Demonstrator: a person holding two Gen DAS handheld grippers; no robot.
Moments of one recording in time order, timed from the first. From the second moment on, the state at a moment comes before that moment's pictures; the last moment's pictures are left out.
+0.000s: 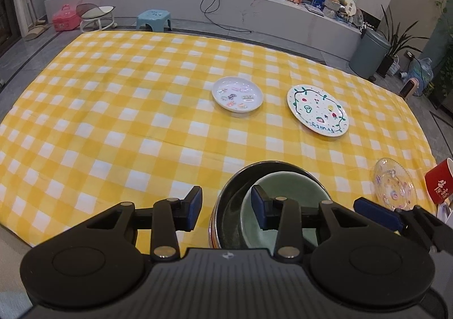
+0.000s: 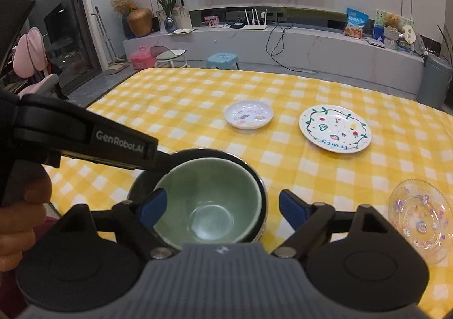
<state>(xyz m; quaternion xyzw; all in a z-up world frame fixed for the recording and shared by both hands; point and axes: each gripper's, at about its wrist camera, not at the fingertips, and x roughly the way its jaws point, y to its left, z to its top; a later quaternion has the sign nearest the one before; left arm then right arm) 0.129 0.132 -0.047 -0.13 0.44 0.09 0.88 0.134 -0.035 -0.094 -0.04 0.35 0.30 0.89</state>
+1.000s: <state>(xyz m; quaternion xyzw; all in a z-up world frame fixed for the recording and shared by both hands) 0.132 0.102 -0.056 0.00 0.45 0.11 0.88 0.158 -0.062 -0.107 -0.03 0.40 0.25 0.88</state>
